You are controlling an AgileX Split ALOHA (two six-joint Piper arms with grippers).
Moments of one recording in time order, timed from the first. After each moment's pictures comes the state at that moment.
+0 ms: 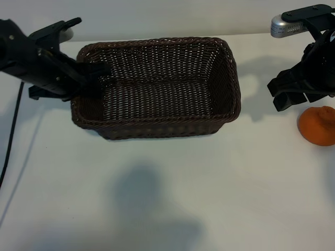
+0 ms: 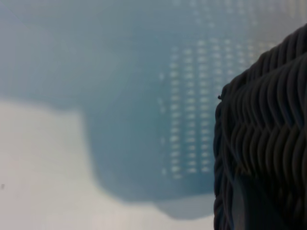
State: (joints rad) left arm -0.19 1.78 -1.14 -0.43 0.53 0.00; right arm 0.13 1.56 -1.21 0.16 1.04 -0.12
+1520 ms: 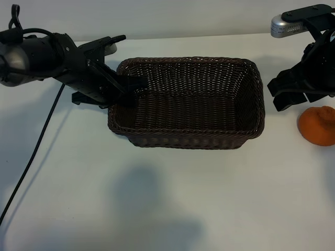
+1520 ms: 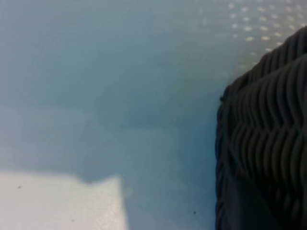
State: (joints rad) left arm -0.29 1.99 -1.22 -0.51 0.44 0.07; right arm 0.13 1.56 -1.21 0.16 1.04 -0.12
